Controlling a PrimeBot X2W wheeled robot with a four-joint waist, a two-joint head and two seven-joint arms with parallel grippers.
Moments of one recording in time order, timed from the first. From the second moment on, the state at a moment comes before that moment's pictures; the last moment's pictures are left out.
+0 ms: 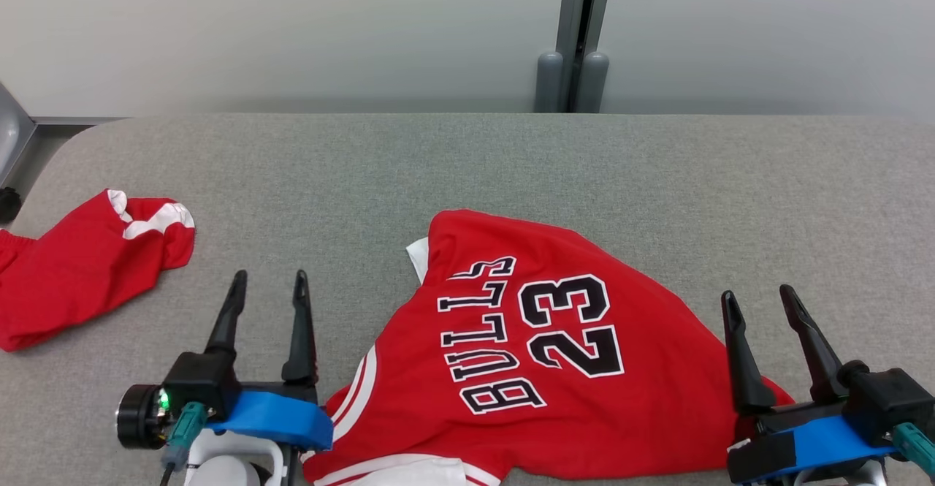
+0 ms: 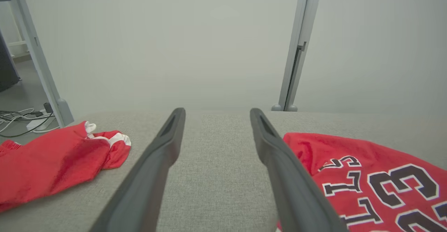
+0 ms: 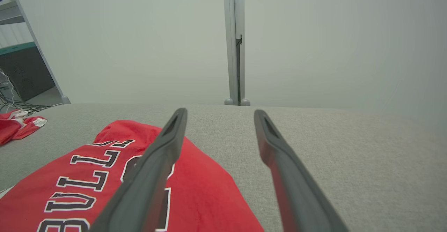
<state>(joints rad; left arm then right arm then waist) -0.11 0.07 -0.09 0.24 -0.15 -0.05 -0.25 0.01 -0.05 -0.03 0.03 0.12 0.13 -0.19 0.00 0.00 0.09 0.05</state>
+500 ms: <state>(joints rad) -0.08 0.09 -0.24 0.34 -0.14 -0.11 -0.05 0.01 -0.05 -0.03 0.04 0.12 0.13 -0.18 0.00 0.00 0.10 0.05</state>
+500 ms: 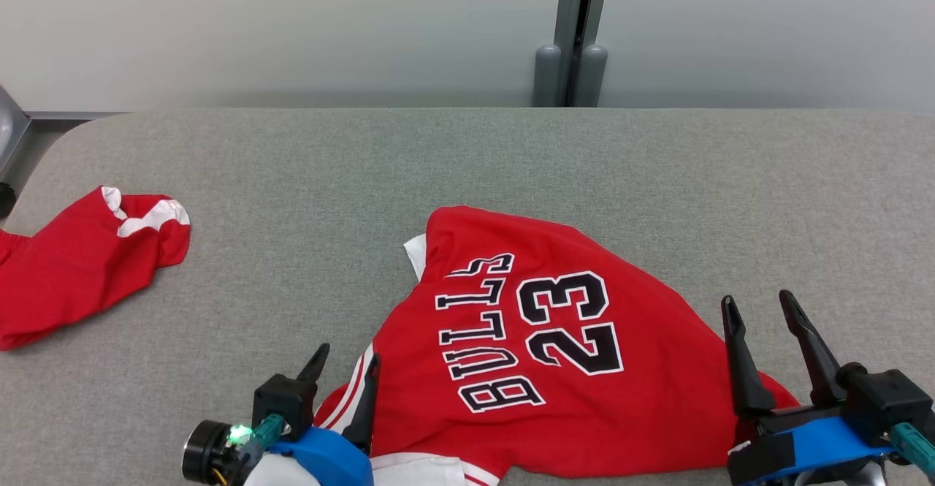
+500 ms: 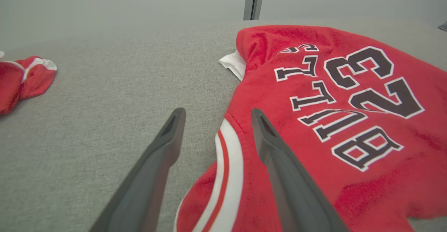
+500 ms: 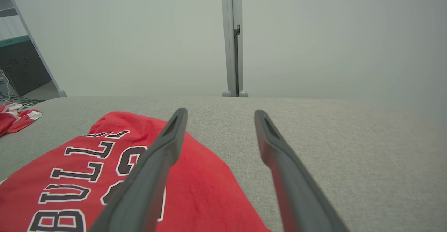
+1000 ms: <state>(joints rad) -0.03 0.13 -0.28 0.46 -0.14 -0.09 0.02 0.01 -0.05 -0.04 0.06 0.11 0.13 -0.17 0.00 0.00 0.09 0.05</state>
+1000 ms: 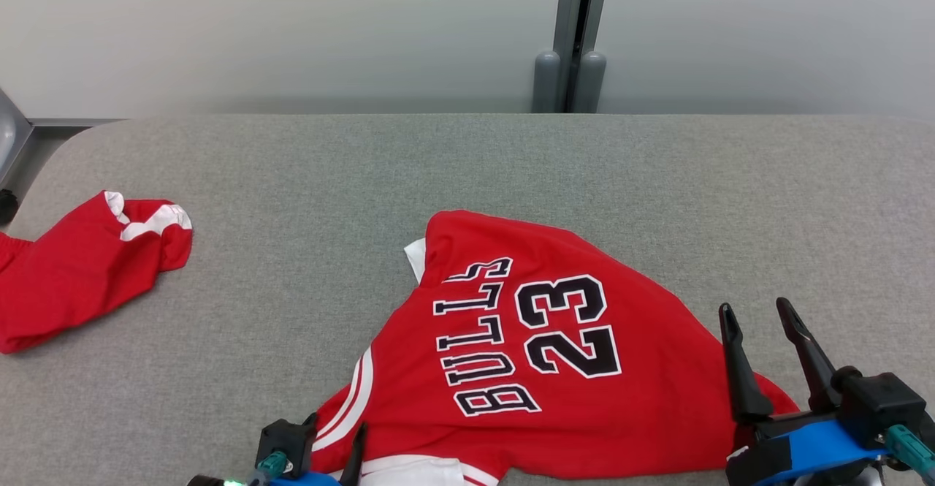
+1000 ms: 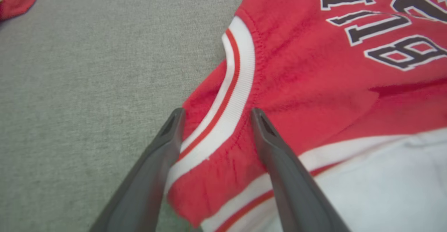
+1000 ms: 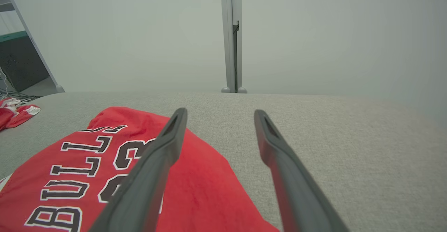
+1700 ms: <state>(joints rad) -0.11 0.12 -0.31 0.55 -0.19 -0.11 0.01 0.02 -0.05 -0.04 0.06 0.11 0.13 -0.16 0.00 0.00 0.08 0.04</state>
